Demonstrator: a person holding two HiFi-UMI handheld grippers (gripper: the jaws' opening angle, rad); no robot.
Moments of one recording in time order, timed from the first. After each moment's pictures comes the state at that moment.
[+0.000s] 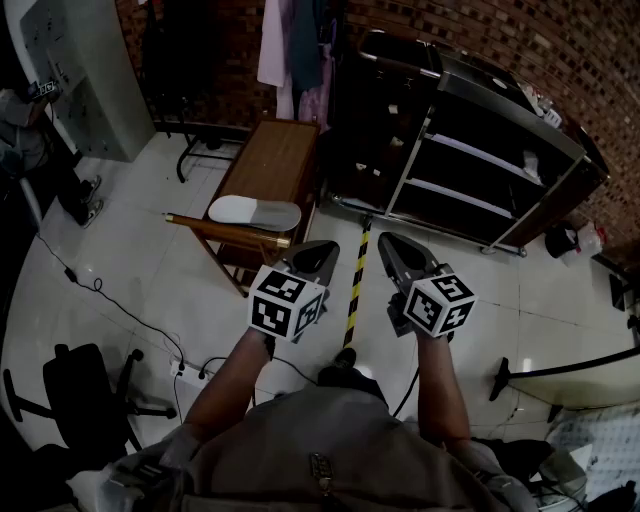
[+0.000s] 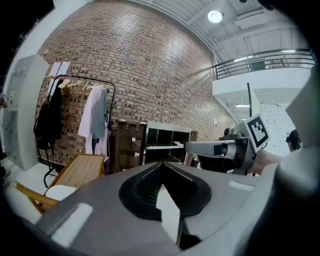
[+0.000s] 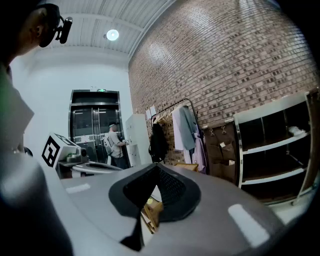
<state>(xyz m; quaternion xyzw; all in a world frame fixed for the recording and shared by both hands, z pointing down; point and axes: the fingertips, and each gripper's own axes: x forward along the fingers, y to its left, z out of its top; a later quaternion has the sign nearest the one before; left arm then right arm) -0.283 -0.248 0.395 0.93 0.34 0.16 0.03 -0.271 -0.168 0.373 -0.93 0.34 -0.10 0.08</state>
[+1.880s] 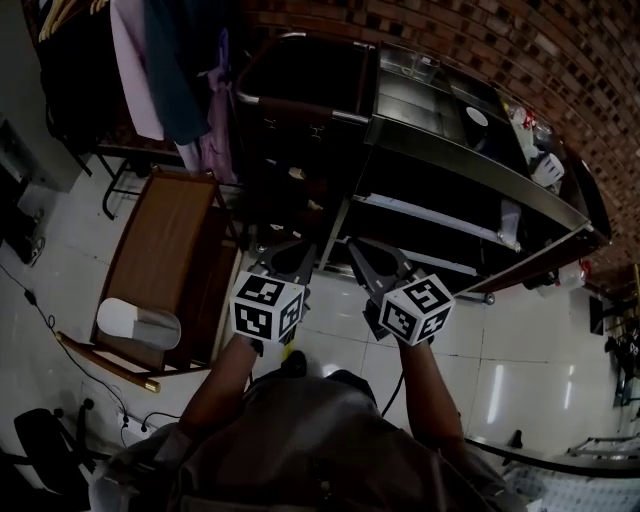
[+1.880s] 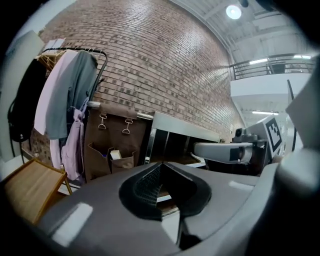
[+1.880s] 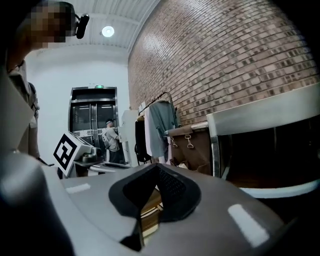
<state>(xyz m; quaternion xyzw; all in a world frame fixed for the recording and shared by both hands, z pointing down) 0.139 -0.002 0.425 0.93 0.31 0.17 0.08 0.127 0.056 0.391 -0.91 0.39 -0.12 0.05</state>
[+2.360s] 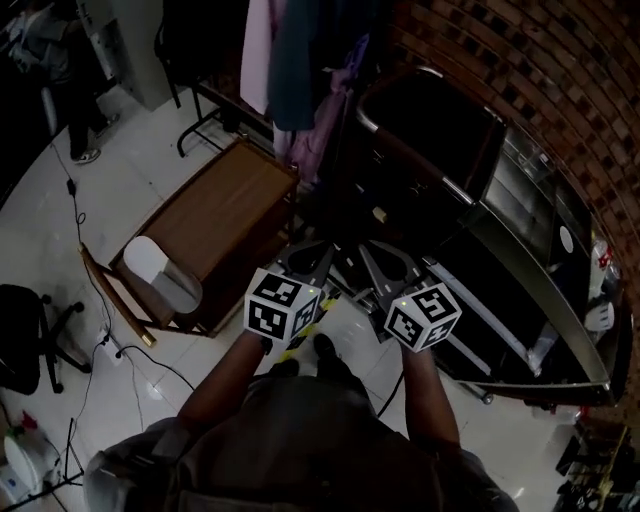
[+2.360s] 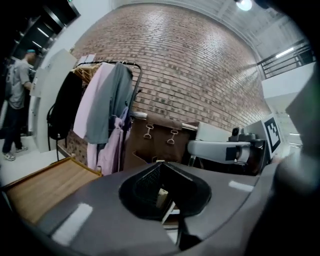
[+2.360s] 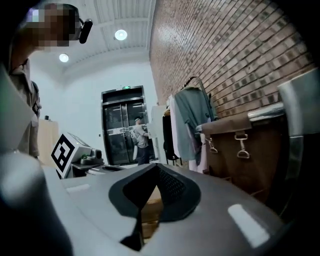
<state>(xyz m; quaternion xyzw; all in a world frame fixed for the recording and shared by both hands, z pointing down) 0.193 -0.104 0.429 0.97 0.13 0.15 0.12 0.203 -0.061 0.391 -0.81 0.57 -0.12 0.03</state>
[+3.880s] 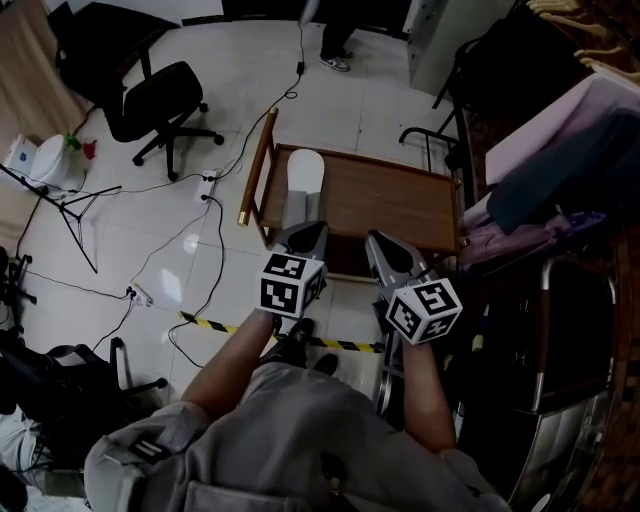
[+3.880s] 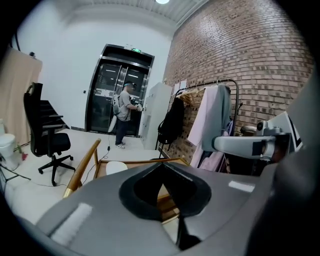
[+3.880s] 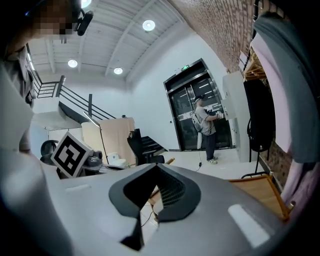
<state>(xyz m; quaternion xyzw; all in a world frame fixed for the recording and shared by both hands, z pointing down) -0.002 -0.305 0.472 0.87 -0.44 0.12 0.18 0.074 -0.266 0.421 -0.46 0.88 -0.14 -0.03</state>
